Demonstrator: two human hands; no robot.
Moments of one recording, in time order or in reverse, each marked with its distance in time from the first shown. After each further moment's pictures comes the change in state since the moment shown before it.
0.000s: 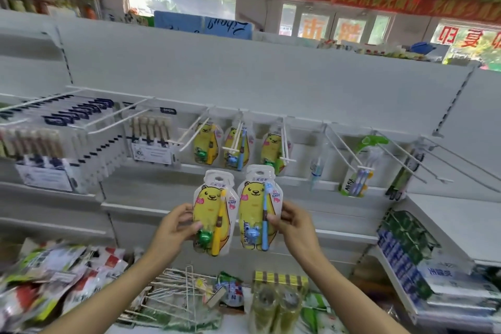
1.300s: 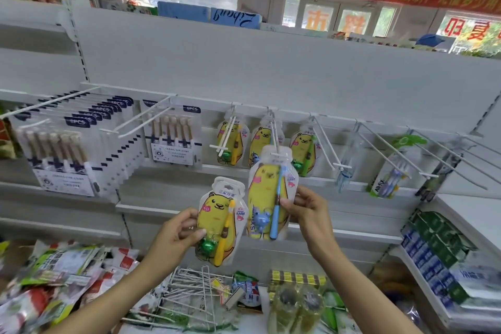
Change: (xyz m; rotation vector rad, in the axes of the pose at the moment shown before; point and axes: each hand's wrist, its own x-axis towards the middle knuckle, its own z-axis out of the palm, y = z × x) left_hand 0.011 -0.005 -0.082 0.112 -0.159 0.046; right_hand 0.041 -0.016 0.067 0.203 0.071 0.013
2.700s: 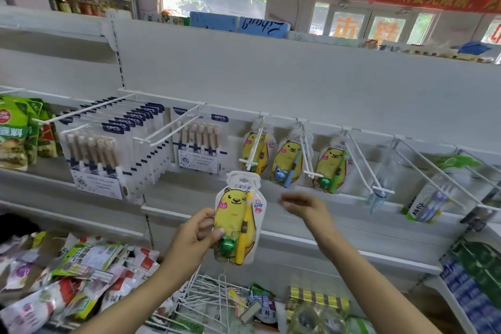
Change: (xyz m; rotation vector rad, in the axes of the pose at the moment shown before) left_hand 0.009 0.017 -0.008 -0.075 0.145 -0.017; right_hand 0.056 0.011 0.032 -0.340 -0.131 0.114
